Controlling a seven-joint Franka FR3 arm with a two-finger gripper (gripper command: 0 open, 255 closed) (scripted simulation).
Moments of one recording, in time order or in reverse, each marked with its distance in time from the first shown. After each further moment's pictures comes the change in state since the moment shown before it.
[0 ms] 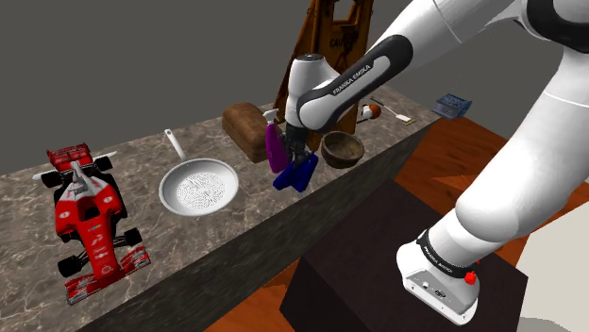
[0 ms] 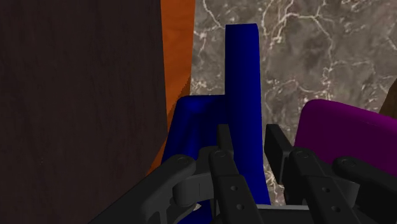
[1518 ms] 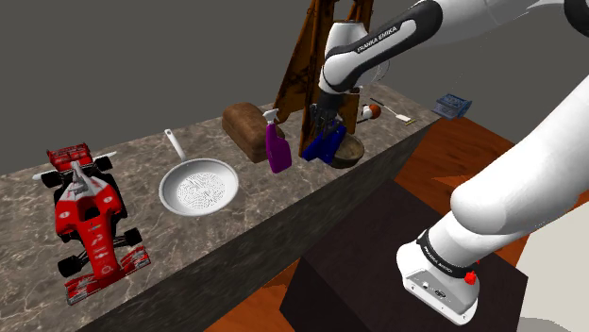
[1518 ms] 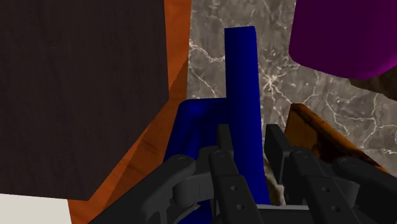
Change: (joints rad) arm -0.157 -0.152 -0.094 0.032 0.097 -0.167 -0.325
